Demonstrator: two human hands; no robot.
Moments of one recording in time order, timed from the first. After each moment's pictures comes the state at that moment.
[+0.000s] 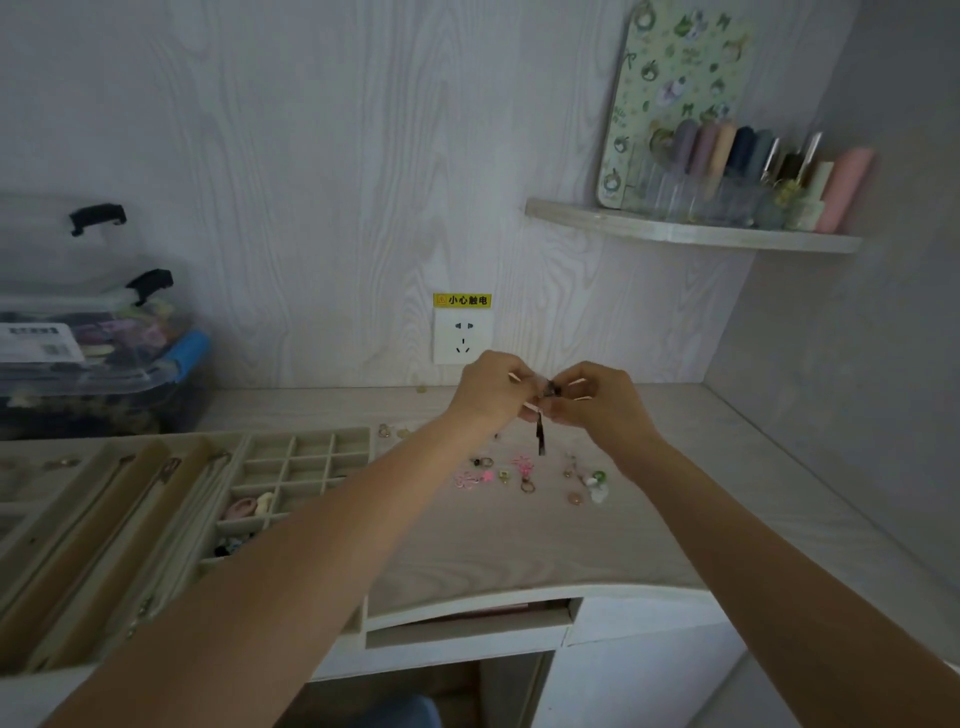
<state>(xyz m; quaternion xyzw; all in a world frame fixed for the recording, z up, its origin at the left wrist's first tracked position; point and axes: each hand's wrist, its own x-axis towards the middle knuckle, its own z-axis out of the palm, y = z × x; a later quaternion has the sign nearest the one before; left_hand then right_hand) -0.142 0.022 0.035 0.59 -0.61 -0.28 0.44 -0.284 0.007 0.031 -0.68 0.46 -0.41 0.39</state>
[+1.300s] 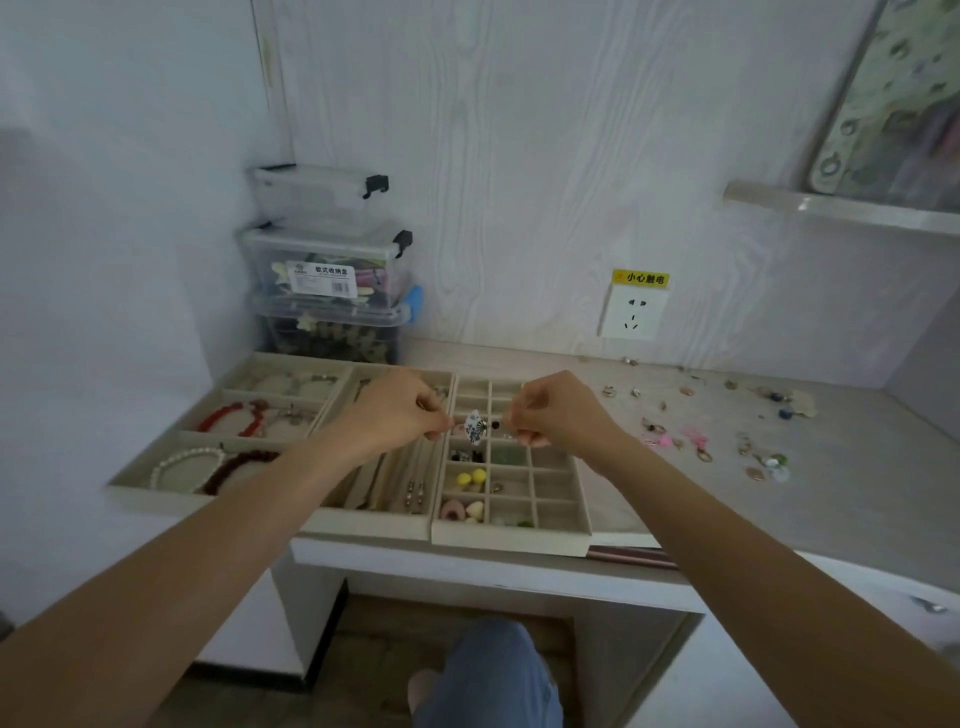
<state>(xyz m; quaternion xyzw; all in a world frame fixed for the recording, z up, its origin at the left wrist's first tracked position) 0.064 0.220 0.015 0.76 -0.55 -0.19 0.29 -0.099 0.123 0.012 -0.81 0.39 -0.21 0.39</state>
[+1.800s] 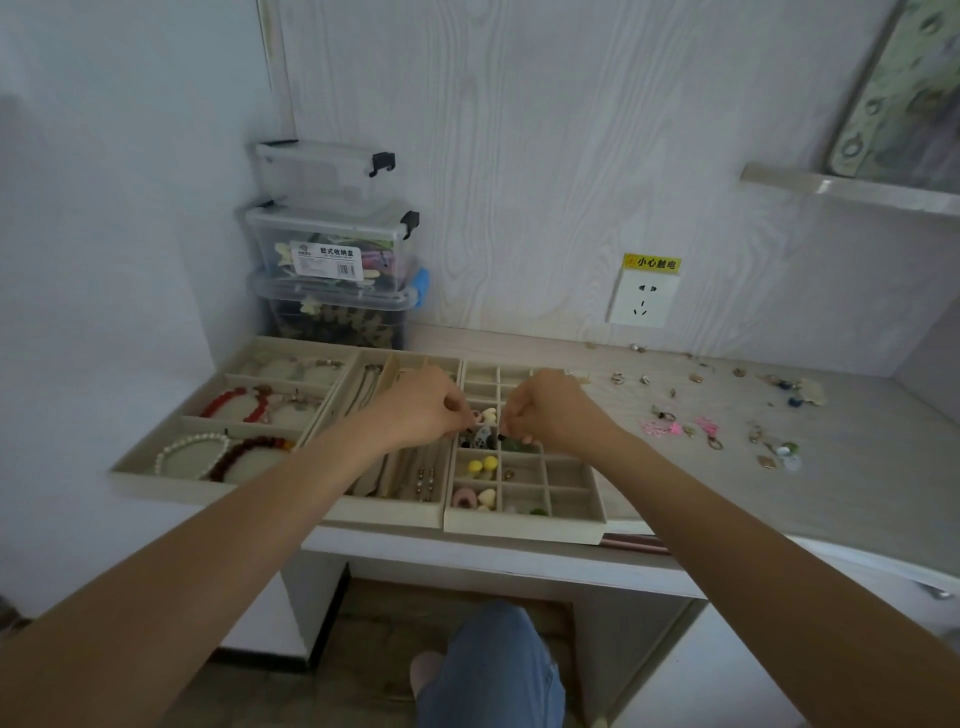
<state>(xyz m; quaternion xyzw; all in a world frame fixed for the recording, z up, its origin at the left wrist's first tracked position) 0.063 0.211 0.006 0.74 -0.61 -0.19 0.21 -0.076 0.126 0.004 -0.89 0.40 -0.10 0.21</state>
